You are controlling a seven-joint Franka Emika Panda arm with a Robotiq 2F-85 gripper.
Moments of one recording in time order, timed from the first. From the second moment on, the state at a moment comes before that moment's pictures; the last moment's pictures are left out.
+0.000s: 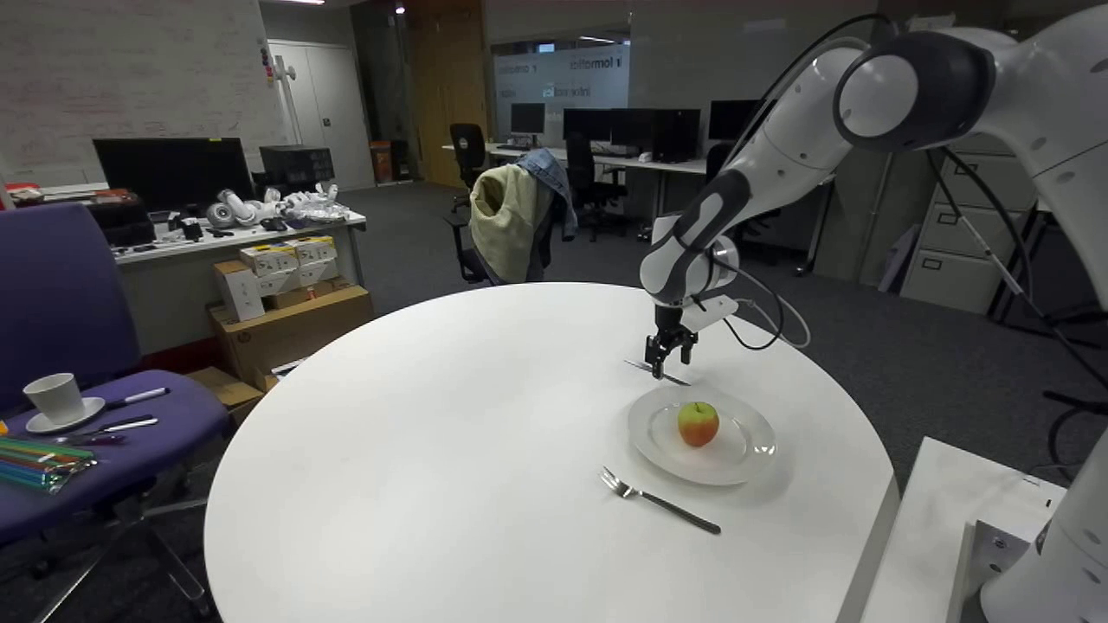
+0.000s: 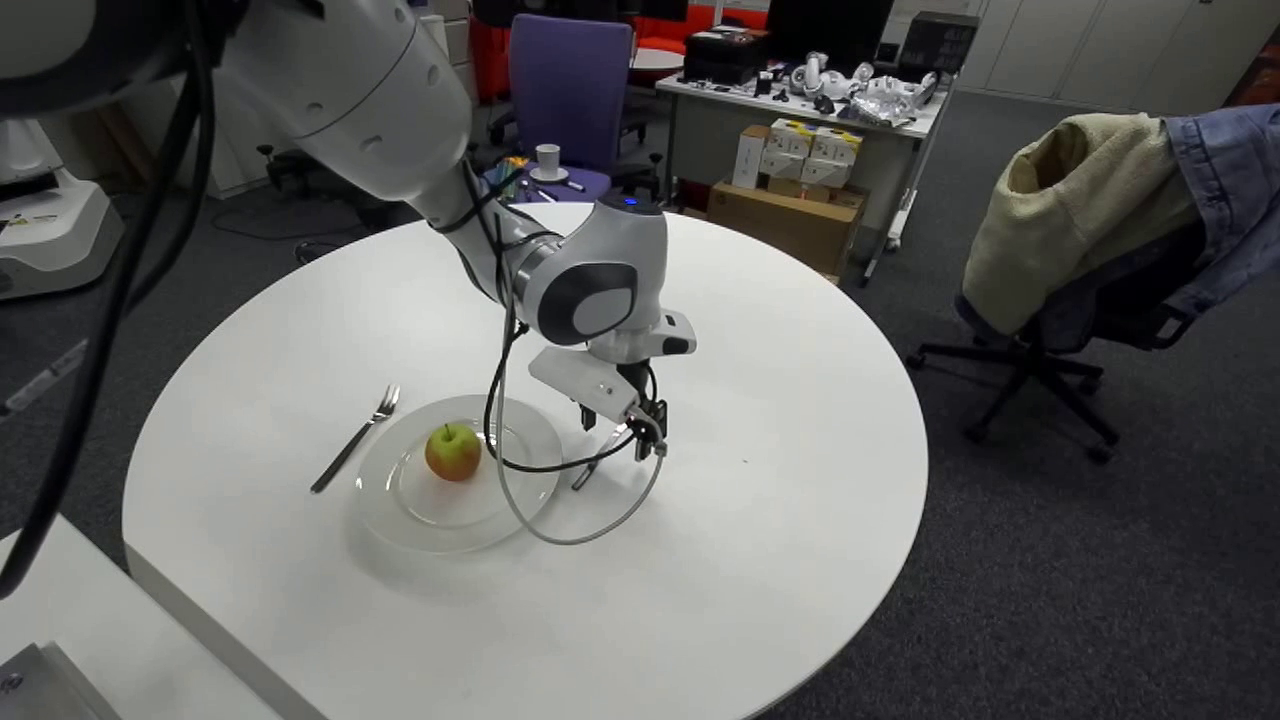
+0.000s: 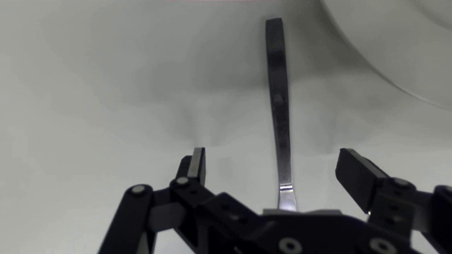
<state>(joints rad) -0.23 0.72 -0.09 -1.82 0.02 2.49 -0.20</state>
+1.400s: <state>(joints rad) -0.23 0.73 -0.08 -1.81 0.03 2.49 -0.20</state>
